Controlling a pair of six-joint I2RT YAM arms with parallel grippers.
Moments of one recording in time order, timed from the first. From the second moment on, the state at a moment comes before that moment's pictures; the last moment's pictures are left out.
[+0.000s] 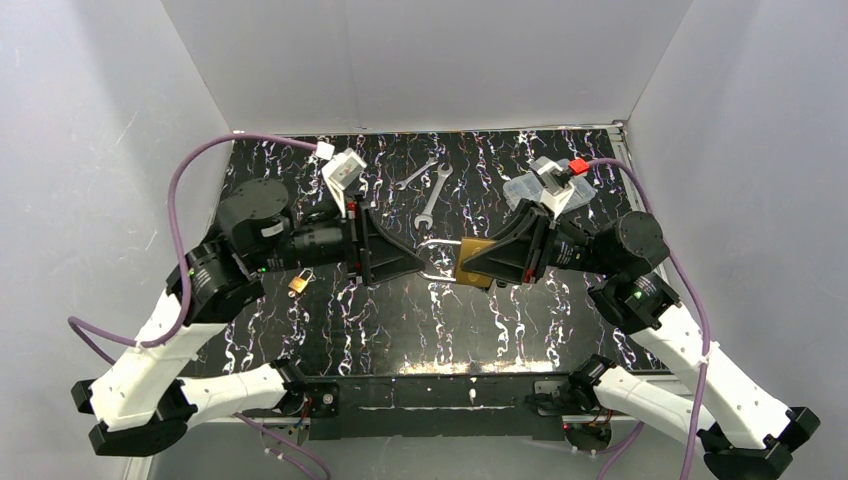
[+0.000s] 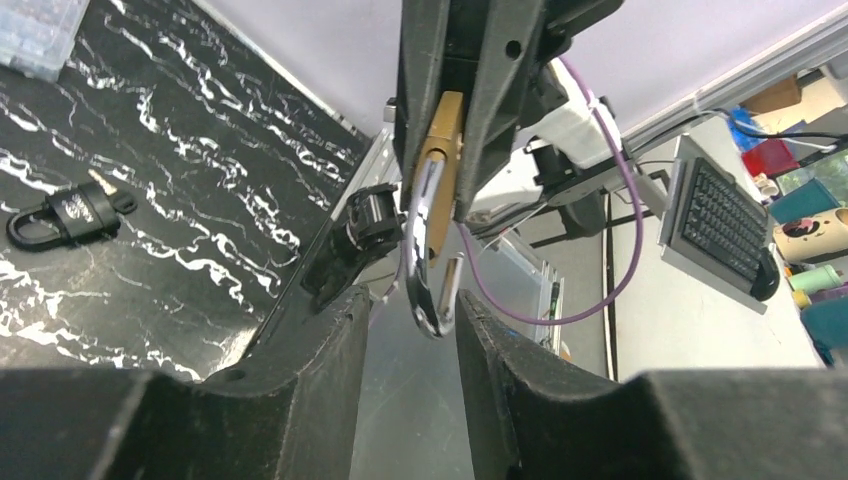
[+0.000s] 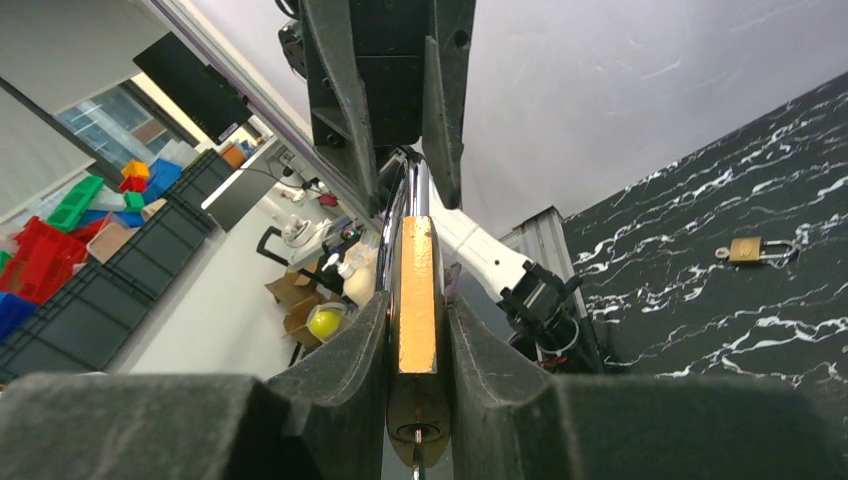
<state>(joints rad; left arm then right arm) -0.89 0.99 1.54 -0.70 0.44 -0.62 0.72 0.80 0.99 0.17 -0.78 0.92</state>
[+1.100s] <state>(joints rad) -0.88 0.99 1.40 -0.59 0.52 -0.66 0.73 0.88 0.98 0.15 -0.90 0.96</state>
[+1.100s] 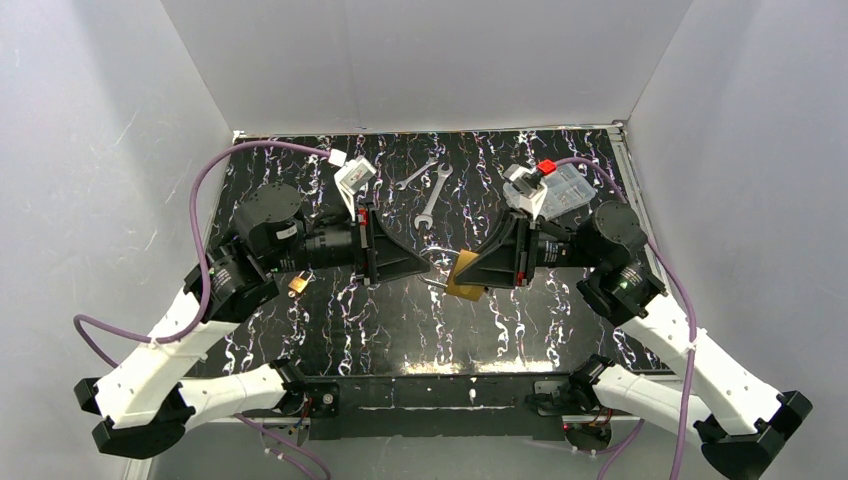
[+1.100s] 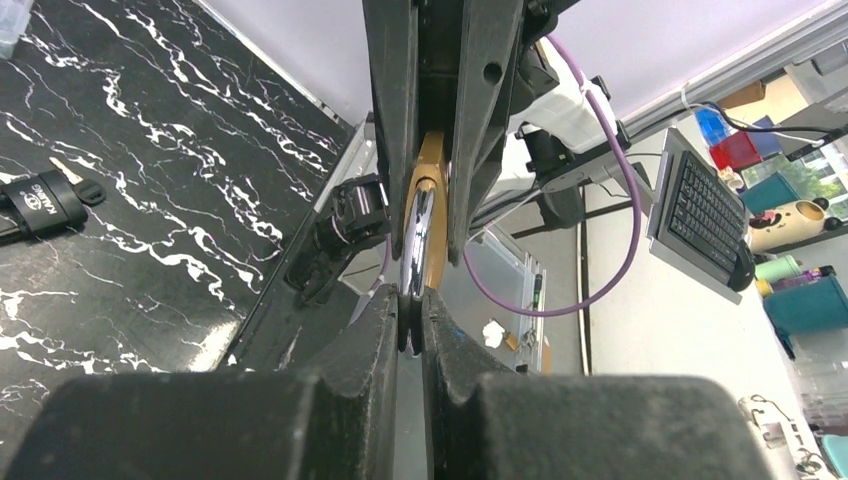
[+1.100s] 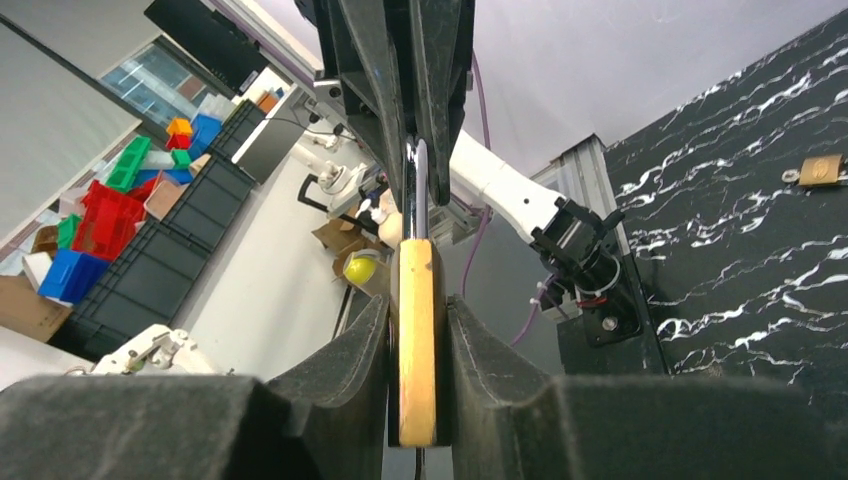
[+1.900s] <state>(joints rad) -0.92 0.88 1.24 -0.53 0.16 -0.70 0.77 0.94 1.10 -0.20 -0.71 0.86</state>
